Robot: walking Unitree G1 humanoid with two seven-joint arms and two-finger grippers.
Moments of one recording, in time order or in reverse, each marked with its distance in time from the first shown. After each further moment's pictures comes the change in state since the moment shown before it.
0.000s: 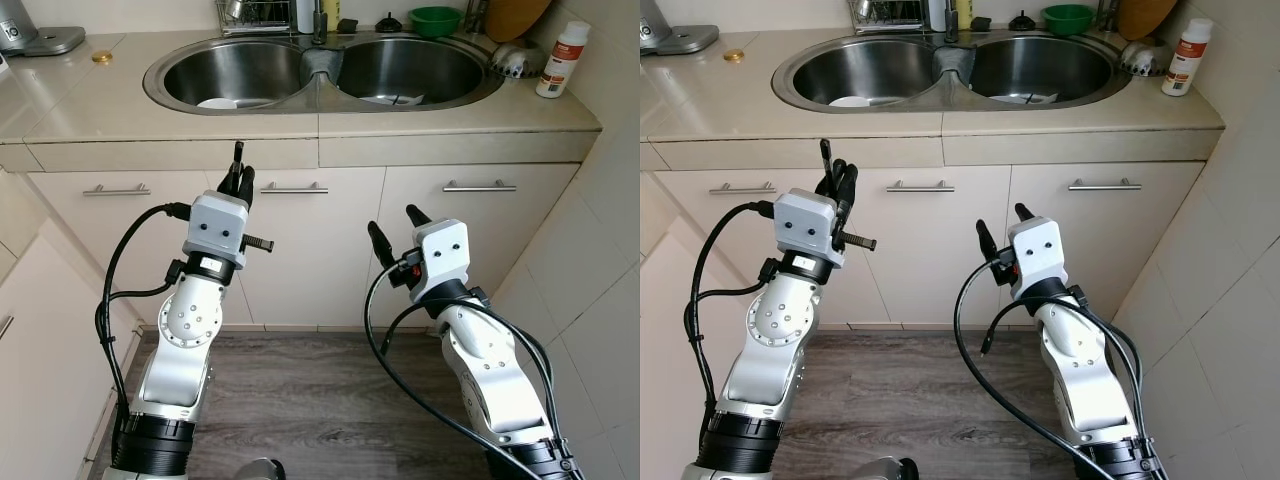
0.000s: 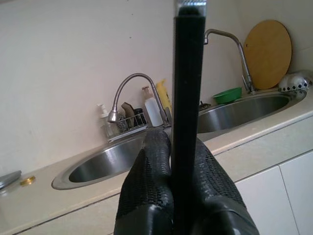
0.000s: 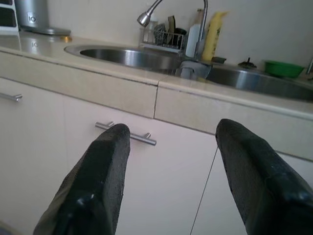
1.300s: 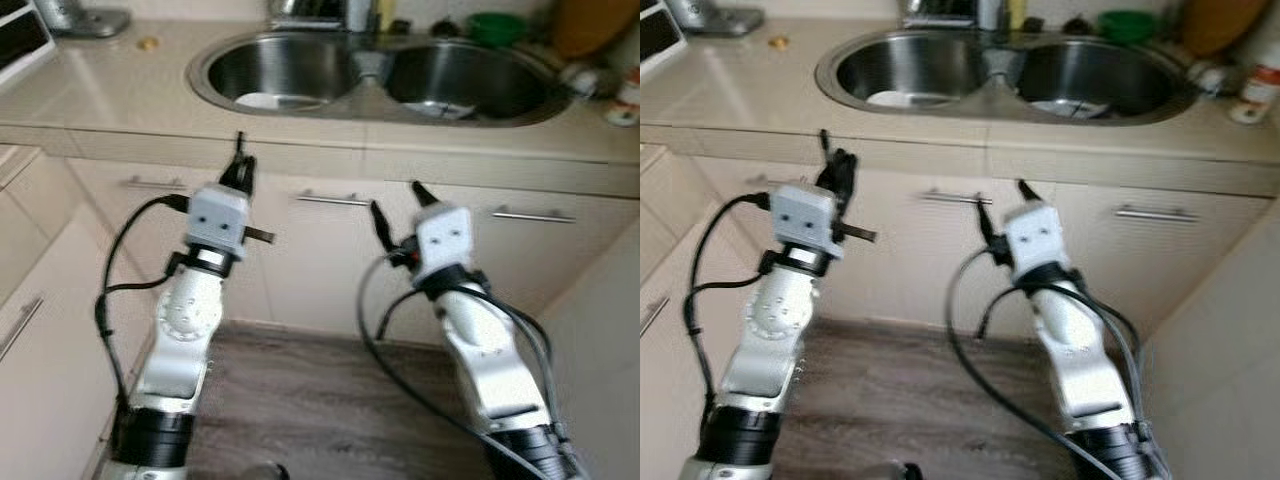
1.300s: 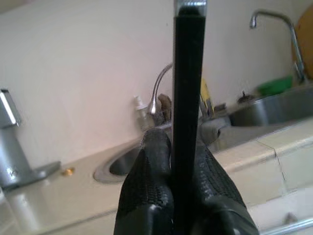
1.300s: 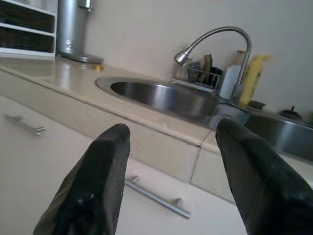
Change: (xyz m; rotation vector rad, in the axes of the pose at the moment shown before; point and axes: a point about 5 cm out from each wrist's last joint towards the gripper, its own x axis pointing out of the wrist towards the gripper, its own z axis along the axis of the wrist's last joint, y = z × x) left arm 0.006 0.004 0.006 -0.001 -0.037 0.006; right arm 0.014 0.011 0.022 -0.079 -0.119 0.018
